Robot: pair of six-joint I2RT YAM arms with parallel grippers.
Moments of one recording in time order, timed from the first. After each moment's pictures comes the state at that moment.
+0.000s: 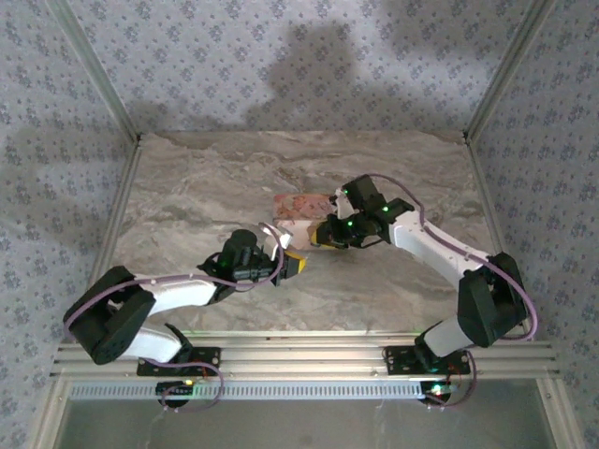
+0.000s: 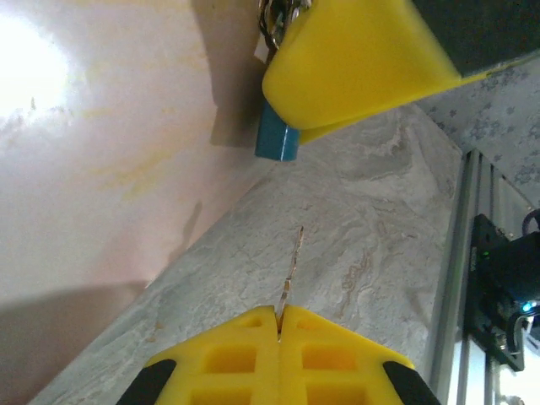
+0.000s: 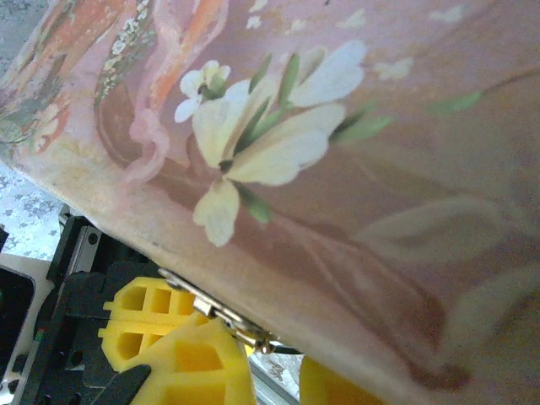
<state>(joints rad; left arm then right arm) -0.76 1.38 0.45 0.52 0.48 -0.41 0.55 1.47 1.06 -0.58 -0.54 0.61</state>
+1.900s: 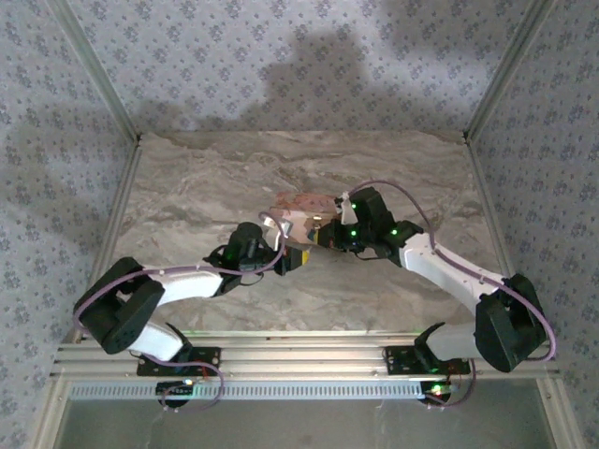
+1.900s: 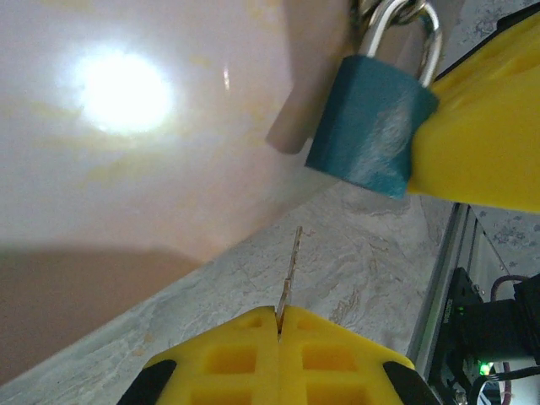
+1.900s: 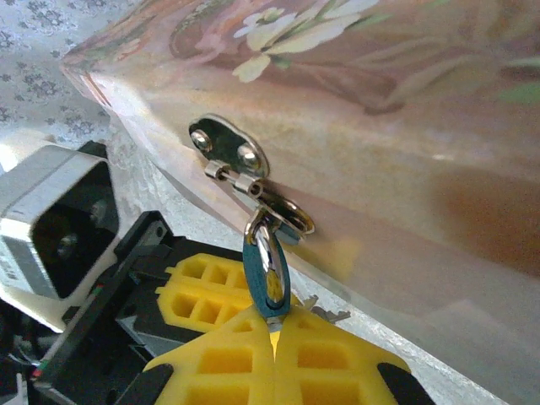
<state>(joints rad) -0.75 1.45 0.52 0.47 0.45 -0.61 0.59 1.32 0.87 -0.29 -0.45 0.71</state>
